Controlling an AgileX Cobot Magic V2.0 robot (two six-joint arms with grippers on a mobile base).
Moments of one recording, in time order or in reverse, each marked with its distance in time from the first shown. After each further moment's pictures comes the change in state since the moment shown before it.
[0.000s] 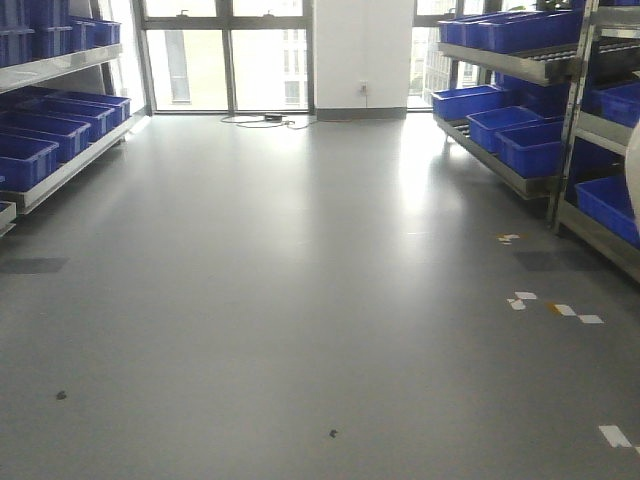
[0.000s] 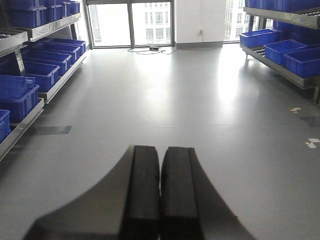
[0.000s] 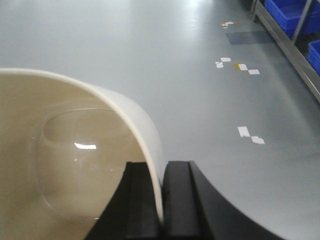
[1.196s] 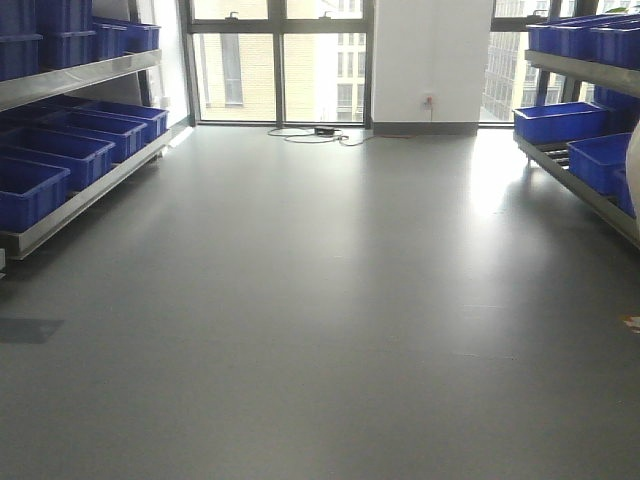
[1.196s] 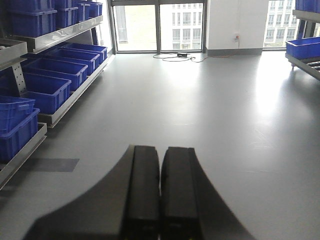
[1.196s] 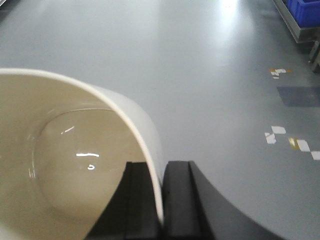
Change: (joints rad) left arm 0.000 0.000 0.000 0.000 0.000 0.000; right arm 0.000 0.000 0.000 0.000 0.000 0.000
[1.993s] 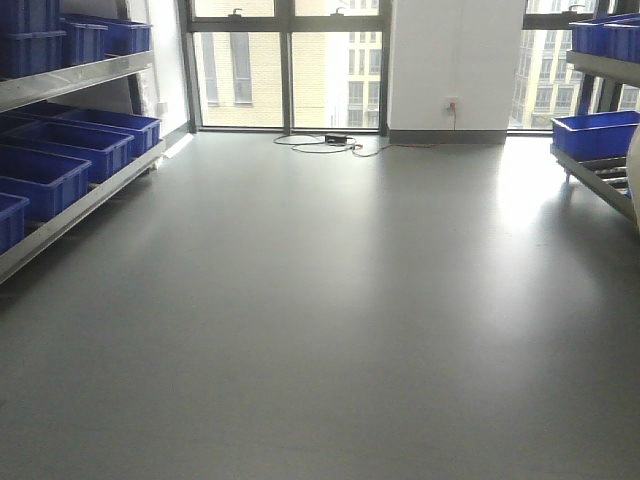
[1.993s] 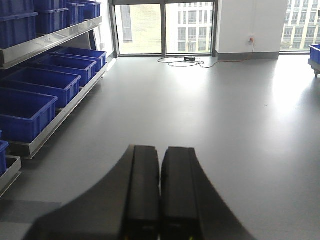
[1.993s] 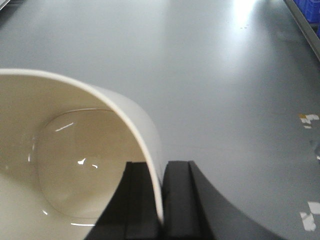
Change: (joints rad) left arm 0.000 0.000 0.000 0.000 0.000 0.000; right arm 0.000 0.000 0.000 0.000 0.000 0.000
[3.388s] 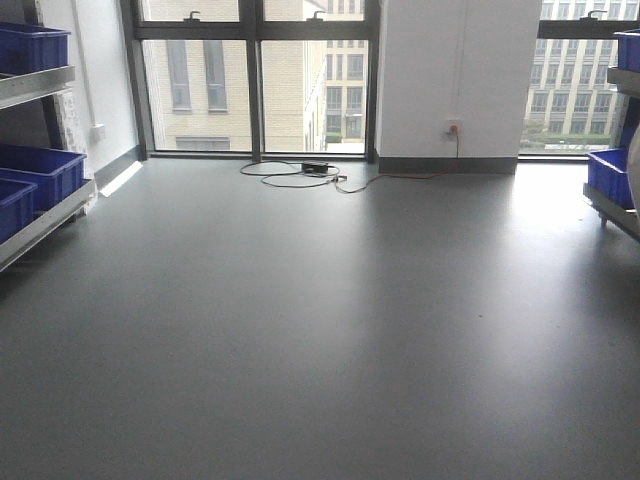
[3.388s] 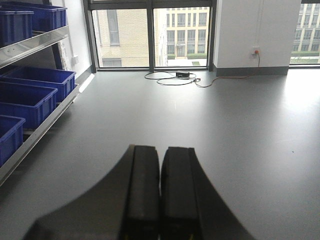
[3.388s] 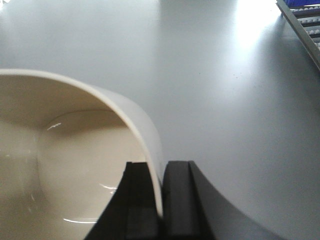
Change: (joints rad) left arm 0.000 0.000 0.000 0.000 0.000 0.000; right arm 0.000 0.000 0.000 0.000 0.000 0.000
